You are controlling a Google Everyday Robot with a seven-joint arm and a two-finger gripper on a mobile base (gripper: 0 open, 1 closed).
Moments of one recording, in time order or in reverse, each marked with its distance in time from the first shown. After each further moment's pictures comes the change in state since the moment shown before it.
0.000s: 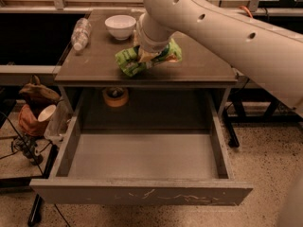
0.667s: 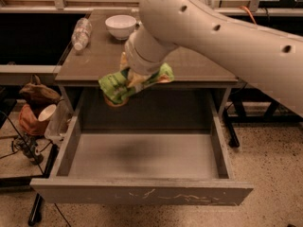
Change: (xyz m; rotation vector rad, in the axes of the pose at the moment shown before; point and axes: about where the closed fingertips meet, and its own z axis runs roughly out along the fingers) arm -0.061 0.078 -0.040 -0.106 -0.133 -0.074
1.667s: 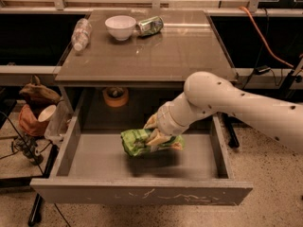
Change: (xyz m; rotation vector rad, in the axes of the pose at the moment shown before) arm 0.035 0.176 0.109 -0.233 -0.279 0.387
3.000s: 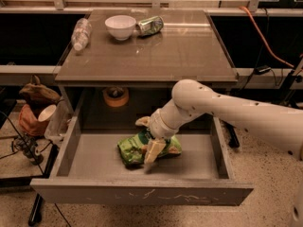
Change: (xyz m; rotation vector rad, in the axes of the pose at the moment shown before) arm 0.024 -0.007 0.057 -0.099 -0.027 0.018
